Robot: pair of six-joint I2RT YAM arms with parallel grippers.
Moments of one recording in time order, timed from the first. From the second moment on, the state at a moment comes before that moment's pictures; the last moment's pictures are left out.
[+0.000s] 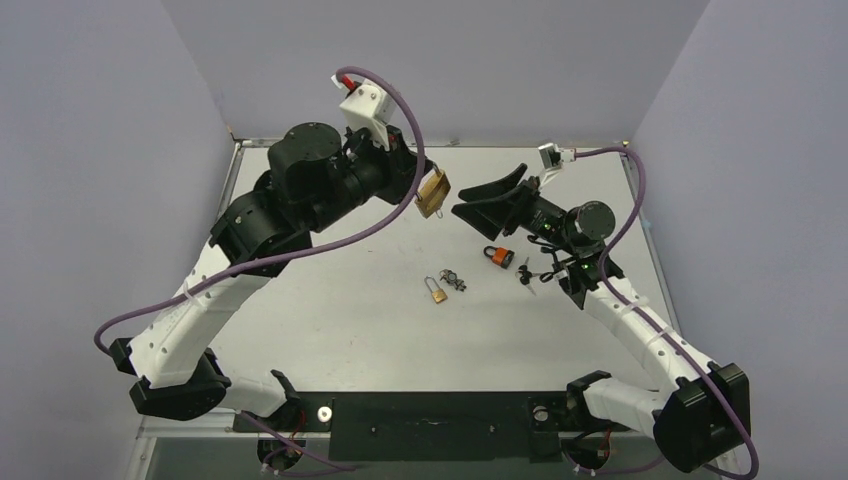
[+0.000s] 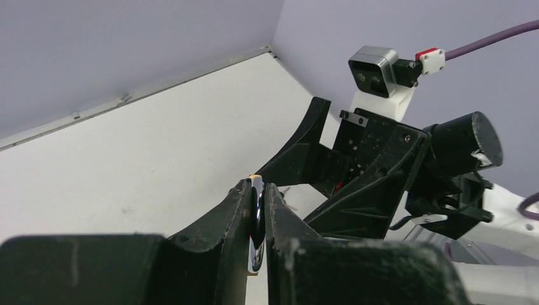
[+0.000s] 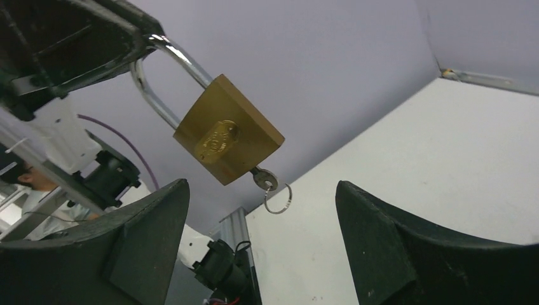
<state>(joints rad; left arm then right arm) -0.92 1.37 1.92 -0.67 -0.19 -0.29 0.40 1.11 0.83 0.60 -0.70 0.85</state>
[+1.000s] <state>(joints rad) -0.74 1.39 2.01 -0.68 0.24 -0.54 0.49 1.33 0.91 1.19 -0.76 1.23</state>
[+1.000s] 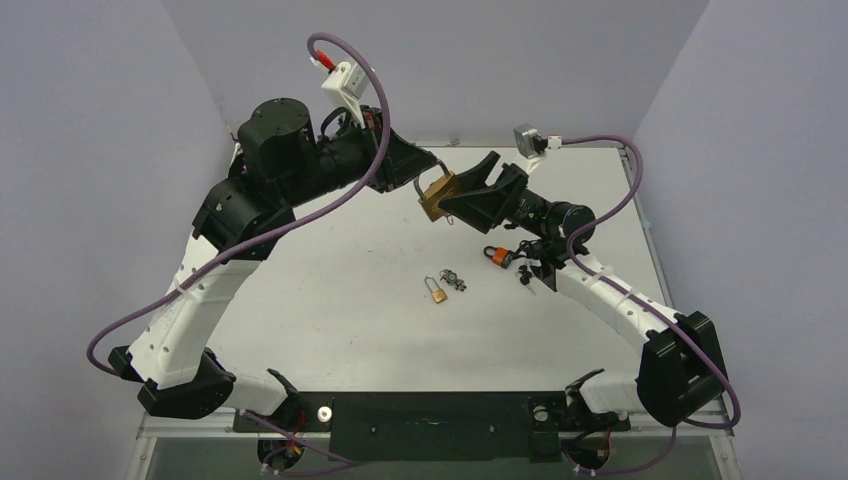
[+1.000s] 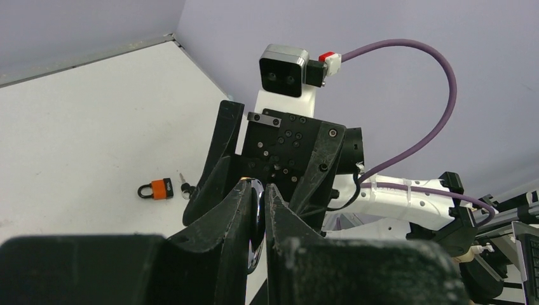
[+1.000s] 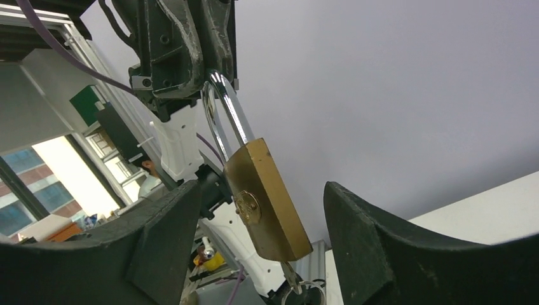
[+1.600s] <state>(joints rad) -0.69 1.41 2.04 -0.71 0.33 -0.46 0.52 1.35 0.93 1.23 -0.81 1.29</state>
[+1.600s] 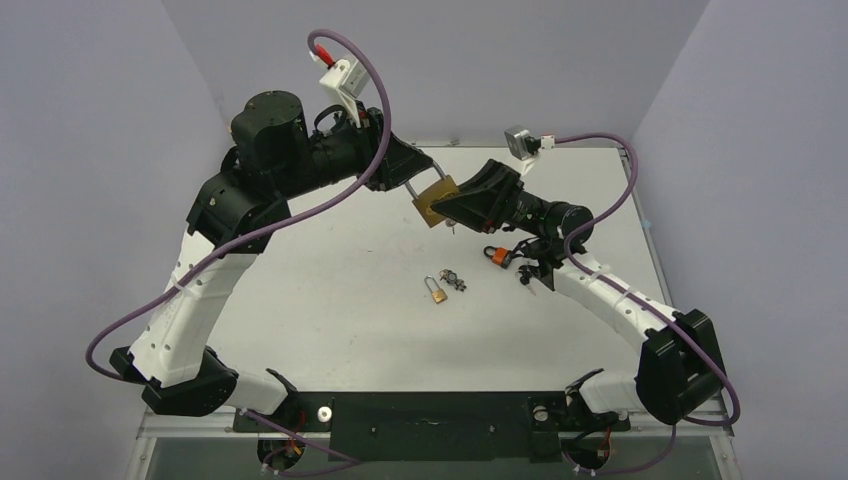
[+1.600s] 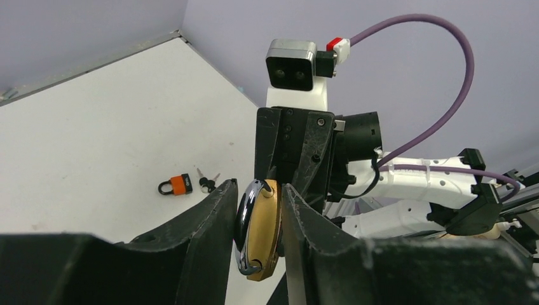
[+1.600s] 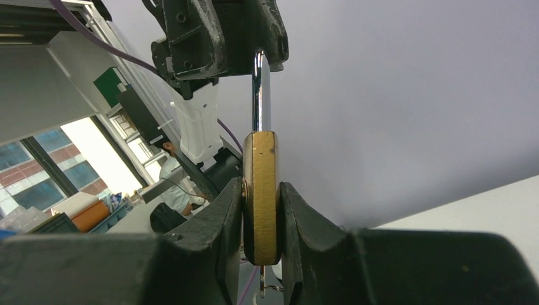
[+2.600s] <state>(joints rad) -0.65 1.43 2.04 -0.84 0.51 -0.39 0.52 1.28 0.93 1.06 -0.89 1.18</state>
